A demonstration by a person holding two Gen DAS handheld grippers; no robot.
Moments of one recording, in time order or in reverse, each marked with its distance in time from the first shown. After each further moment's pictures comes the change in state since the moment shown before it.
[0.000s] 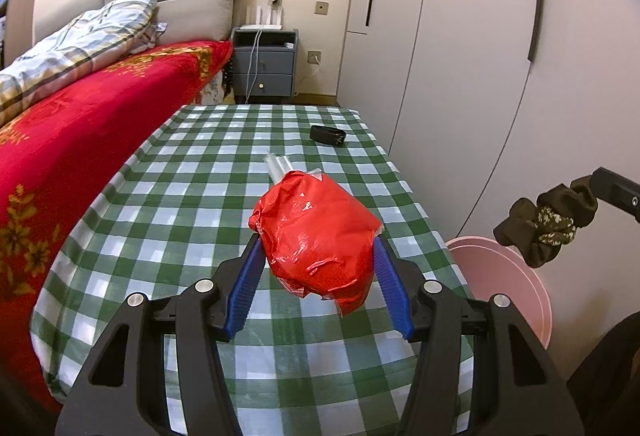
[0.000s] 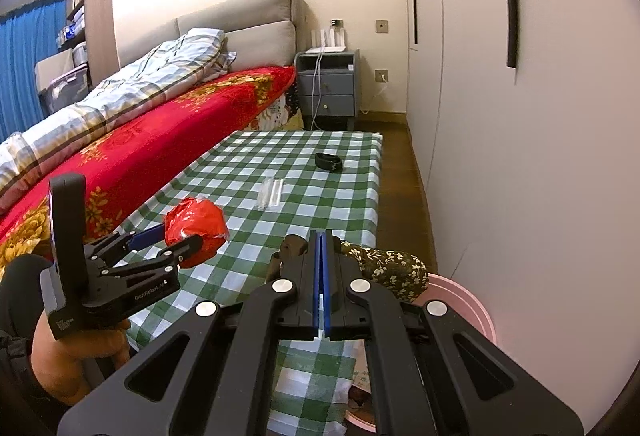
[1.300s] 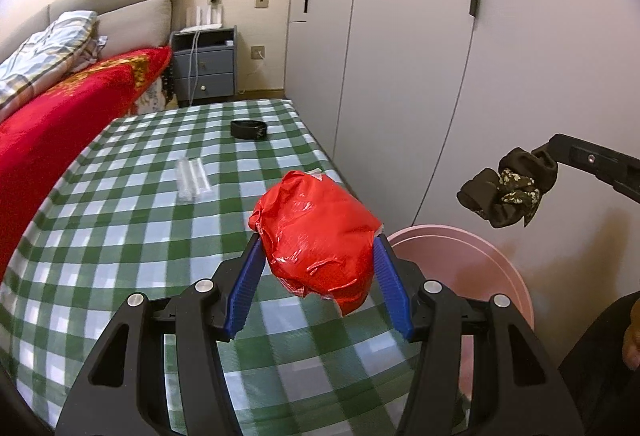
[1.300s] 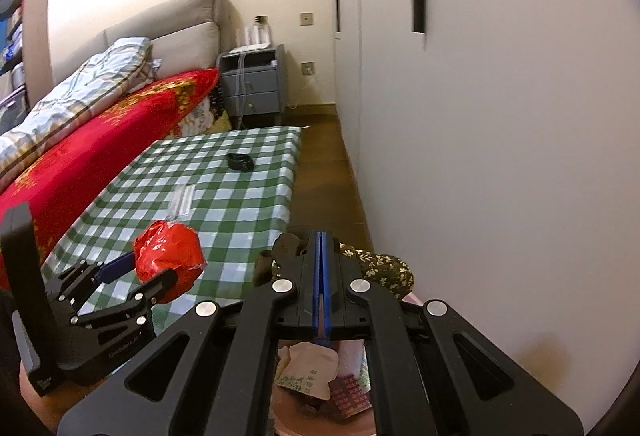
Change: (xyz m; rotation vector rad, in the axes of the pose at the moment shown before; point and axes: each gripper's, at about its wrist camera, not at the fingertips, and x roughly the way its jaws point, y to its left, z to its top) left arm 0.044 -0.076 -0.005 0.114 0.020 -0.132; right arm 0.021 -0.066 -0.007 0.123 0.011 -0.237
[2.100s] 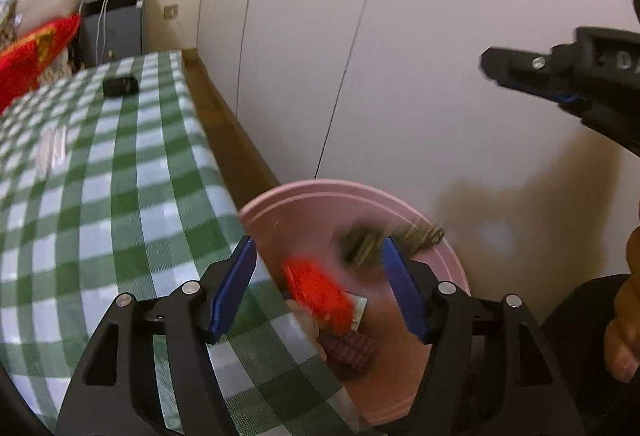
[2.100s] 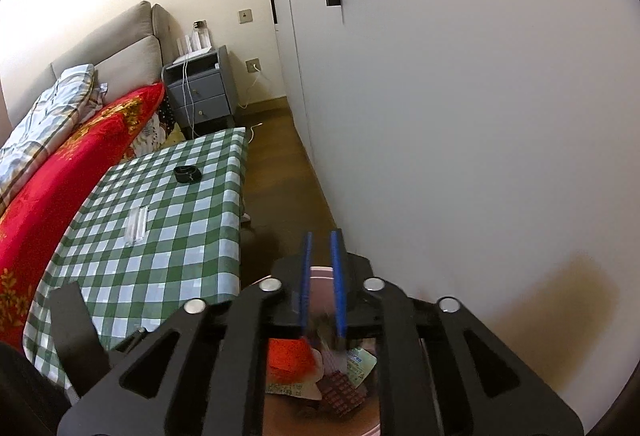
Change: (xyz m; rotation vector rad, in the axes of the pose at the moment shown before) left arm 0.062 -0.078 -0.023 0.040 0.173 -0.278; right arm 0.019 -0.038 0.000 0.162 0.039 -0.118
